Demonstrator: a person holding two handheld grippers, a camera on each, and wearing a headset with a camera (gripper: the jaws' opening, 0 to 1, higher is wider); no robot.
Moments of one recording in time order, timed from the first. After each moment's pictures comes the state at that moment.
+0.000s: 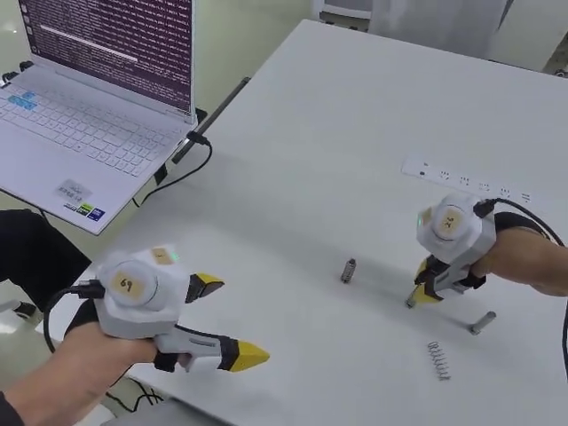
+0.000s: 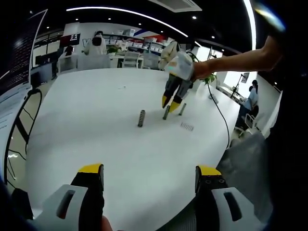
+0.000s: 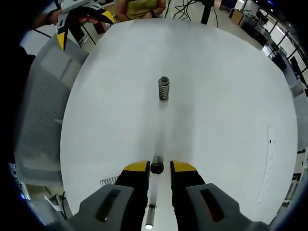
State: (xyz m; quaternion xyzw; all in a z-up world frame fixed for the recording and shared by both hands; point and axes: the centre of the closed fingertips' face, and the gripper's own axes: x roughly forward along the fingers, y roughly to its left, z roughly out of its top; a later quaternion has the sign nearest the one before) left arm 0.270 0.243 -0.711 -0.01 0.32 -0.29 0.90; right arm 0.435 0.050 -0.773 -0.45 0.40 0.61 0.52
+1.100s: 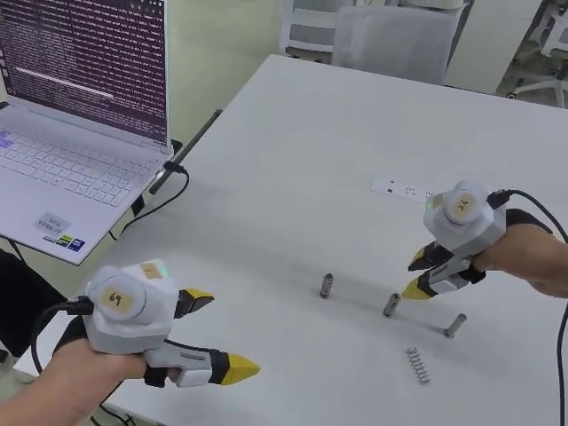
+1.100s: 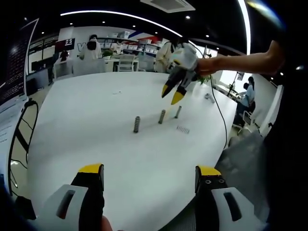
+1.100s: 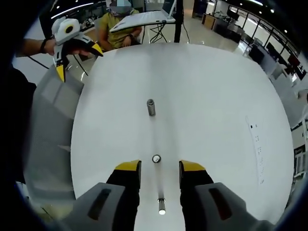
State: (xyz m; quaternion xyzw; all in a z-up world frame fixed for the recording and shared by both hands) left arm 0.270 0.235 -0.697 0.00 0.31 -0.30 0.90; right arm 0.436 0.040 -0.718 -0.36 0.39 0.58 0.62
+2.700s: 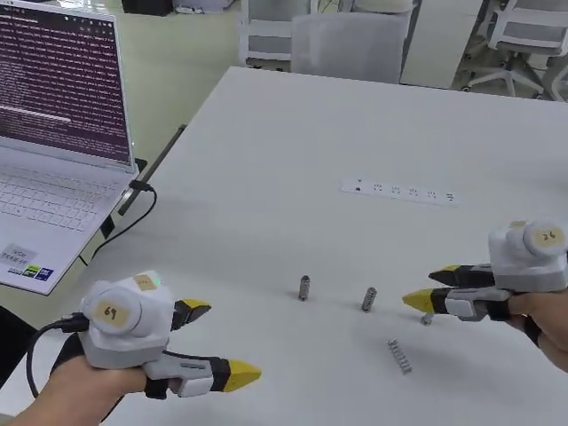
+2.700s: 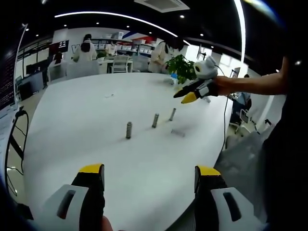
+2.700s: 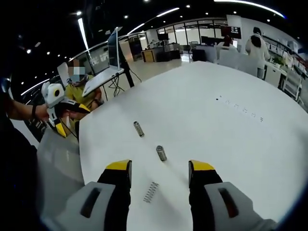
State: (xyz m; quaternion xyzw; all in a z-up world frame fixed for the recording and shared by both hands) left arm 0.282 0.210 -0.689 0.01 0.30 -0.33 0.89; right arm 0.404 -0.014 -0.686 -0.07 0.35 0.47 0.81
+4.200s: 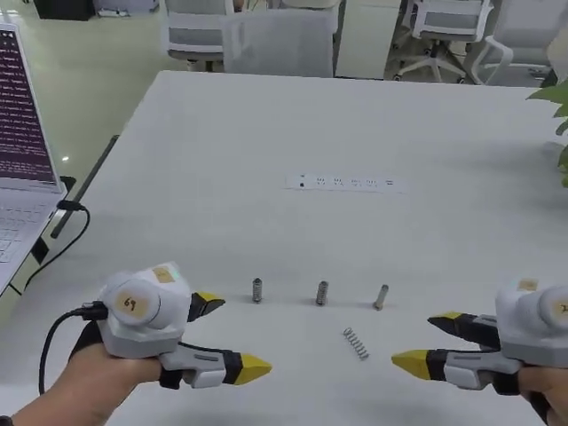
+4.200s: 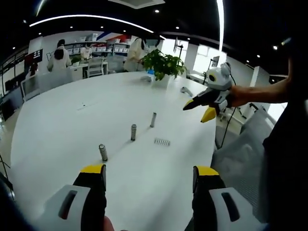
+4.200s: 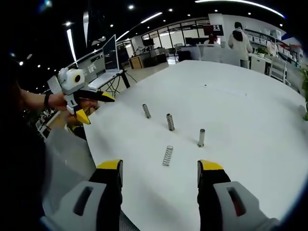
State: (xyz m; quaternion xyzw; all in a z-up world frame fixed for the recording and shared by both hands) left arm 0.316 0.133 -0.686 0.06 0.29 -0.43 0.85; right arm 0.320 -0.065 -0.699 -0.03 0.35 0.42 0.84
